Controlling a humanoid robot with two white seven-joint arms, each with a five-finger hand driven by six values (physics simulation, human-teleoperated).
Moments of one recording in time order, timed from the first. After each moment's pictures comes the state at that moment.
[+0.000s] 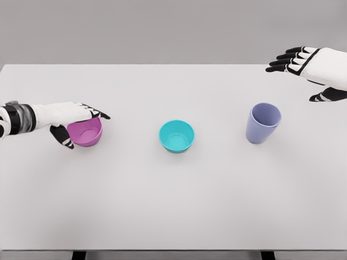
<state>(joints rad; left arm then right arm) -0.71 0.93 -0.86 -1.59 -0.25 -0.11 -0.61 -0.49 -0.97 0.22 -1.64 0.27 -0.61 0.61</state>
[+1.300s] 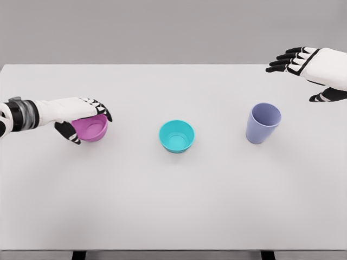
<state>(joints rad) -0.72 0.92 -0.85 -1.63 -0.25 -0.11 -0.61 -0.49 -0.97 0.22 -1.64 0.27 -0.61 0.61</state>
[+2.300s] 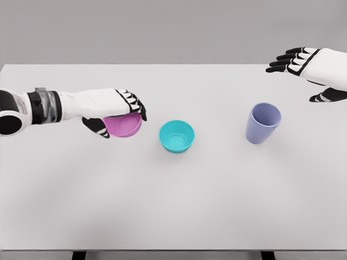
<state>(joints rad) -0.80 0.83 -0.85 -1.72 -0.26 -0.27 -0.61 -0.49 -0.97 0.22 -1.64 0.27 -0.61 0.61</state>
